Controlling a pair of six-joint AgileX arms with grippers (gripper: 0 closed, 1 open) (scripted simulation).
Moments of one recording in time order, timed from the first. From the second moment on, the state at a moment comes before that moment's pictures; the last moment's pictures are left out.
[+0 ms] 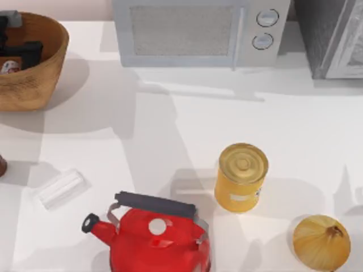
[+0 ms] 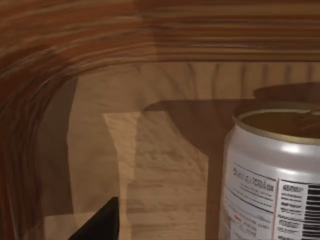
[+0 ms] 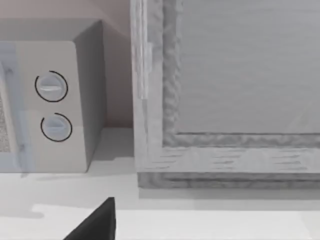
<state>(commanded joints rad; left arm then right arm) 0.11 2.60 2.35 -1.22 0.07 0.13 0.00 0.00 0.00 0.00 0.00 0.00</state>
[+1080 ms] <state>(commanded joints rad) 0.11 2.60 2.35 -1.22 0.07 0.13 0.00 0.00 0.00 0.00 0.00 0.00</state>
